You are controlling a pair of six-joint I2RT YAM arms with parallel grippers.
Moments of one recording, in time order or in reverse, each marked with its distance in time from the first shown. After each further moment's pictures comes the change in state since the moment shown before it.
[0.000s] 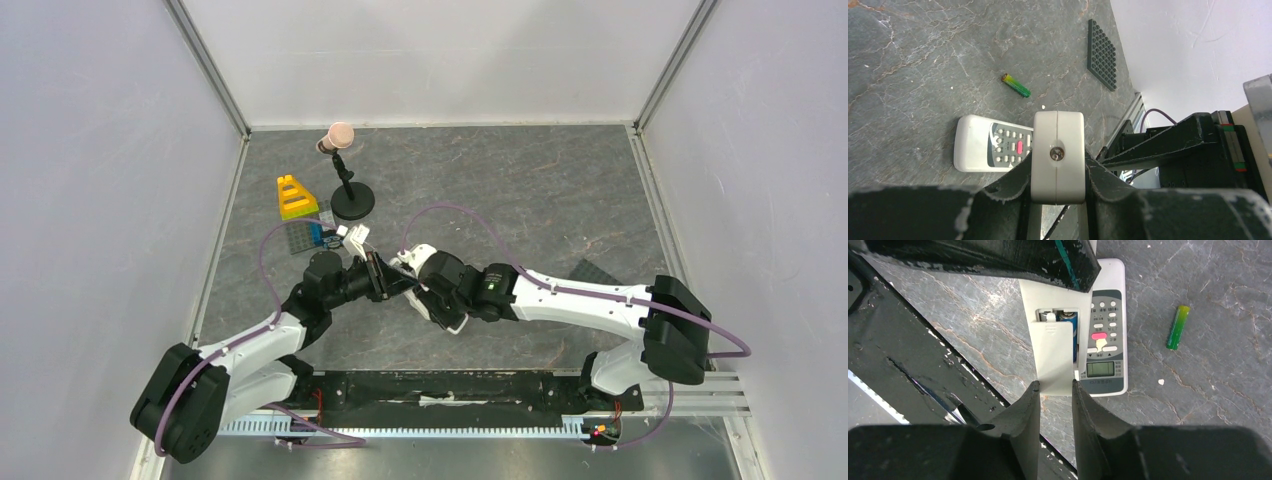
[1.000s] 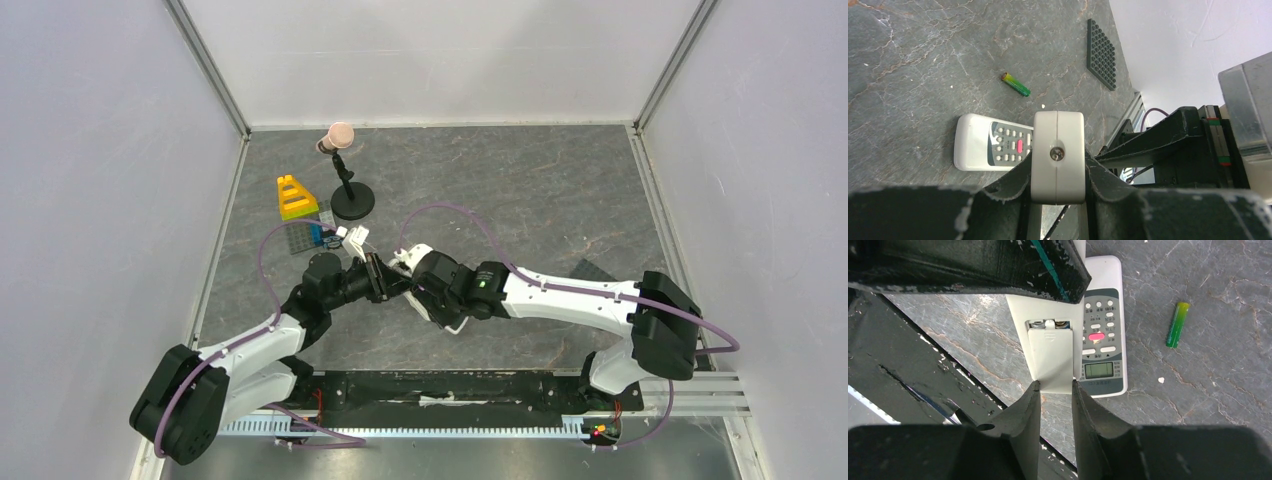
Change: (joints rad) left arm 0.000 -0.008 -0.013 0.015 0.002 0.000; right arm 0.002 0.051 0.035 -0.034 0.023 0.027
